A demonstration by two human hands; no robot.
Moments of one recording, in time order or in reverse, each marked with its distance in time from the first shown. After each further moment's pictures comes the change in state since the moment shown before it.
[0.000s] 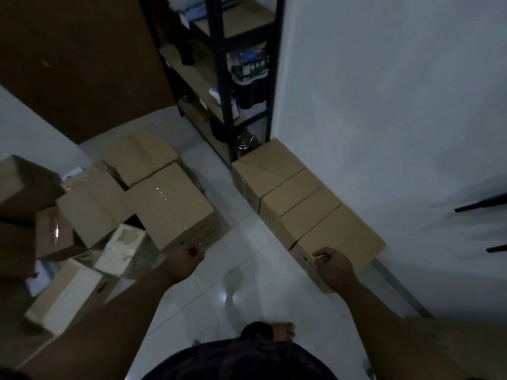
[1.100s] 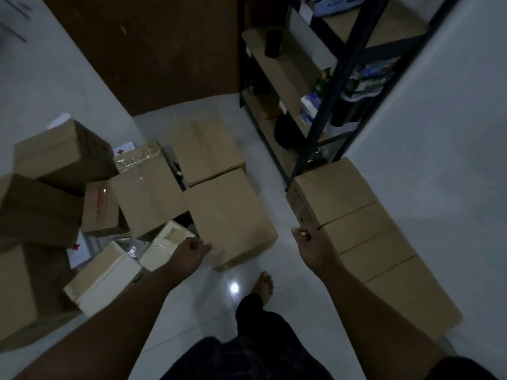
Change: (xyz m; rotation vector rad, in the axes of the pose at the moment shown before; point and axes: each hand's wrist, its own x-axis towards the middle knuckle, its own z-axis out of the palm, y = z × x) left_hand 0.117 -0.144 -0.166 -0.479 0.191 -0.343; right_hand 0.155 -0.299 0.188 0.068 -0.166 -0.158
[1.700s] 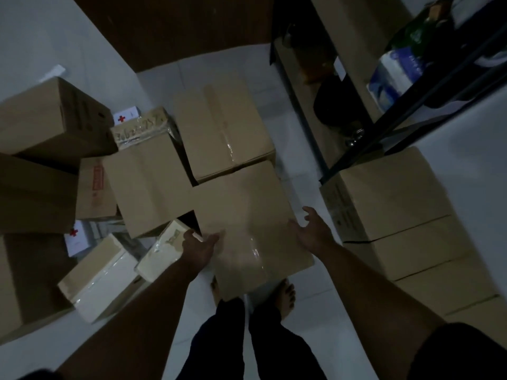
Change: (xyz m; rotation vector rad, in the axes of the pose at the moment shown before) left_hand 0.239 -0.033 0.029 -0.285 0.170 -0.358; right_hand 0.258 0.009 0.146 -0.079 -0.213 0.146
